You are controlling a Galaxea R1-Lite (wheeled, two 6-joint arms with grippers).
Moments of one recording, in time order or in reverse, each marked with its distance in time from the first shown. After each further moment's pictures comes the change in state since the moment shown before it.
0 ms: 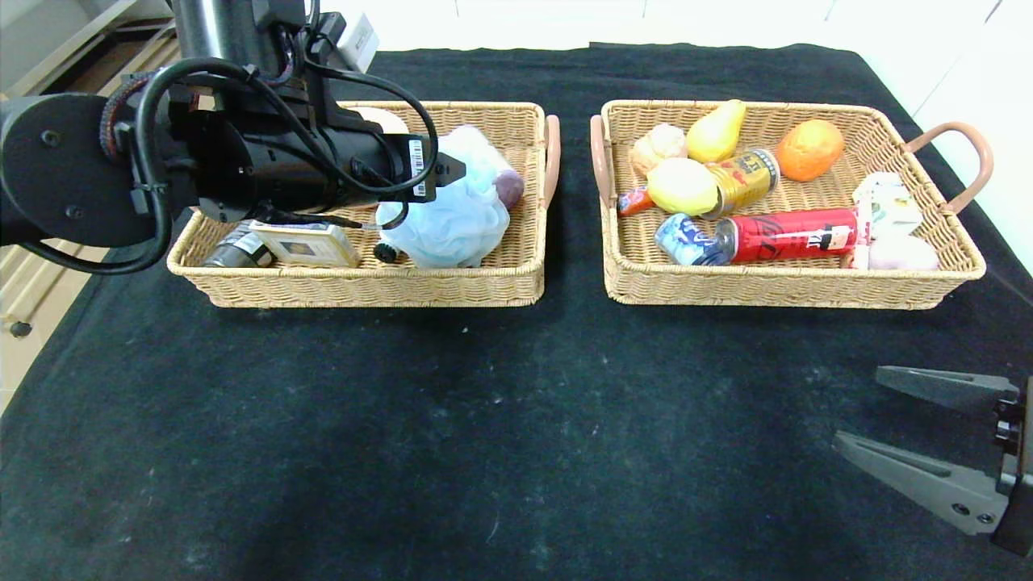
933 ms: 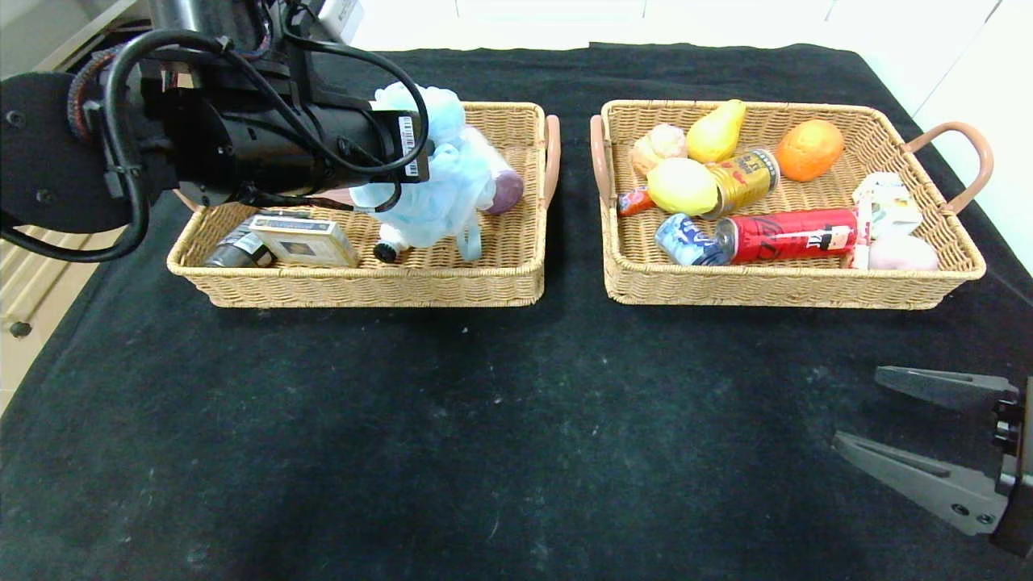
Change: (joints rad) left arm 0.001 -0.011 -0.024 -0.009 -0.002 -0.003; right arm 0.001 0.000 0.000 0.000 0.000 0.000
